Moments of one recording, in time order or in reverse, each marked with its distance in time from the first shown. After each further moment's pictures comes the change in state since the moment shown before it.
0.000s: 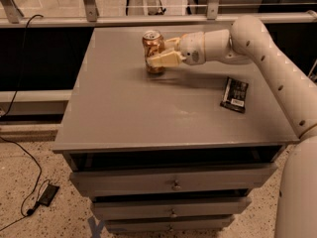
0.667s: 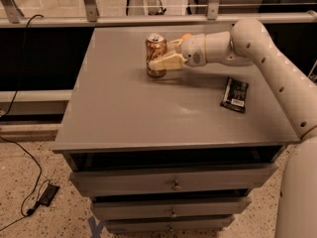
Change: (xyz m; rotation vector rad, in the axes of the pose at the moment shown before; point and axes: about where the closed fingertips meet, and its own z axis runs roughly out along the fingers) arm 0.011 -0.007 -0.003 0.026 0.016 0.016
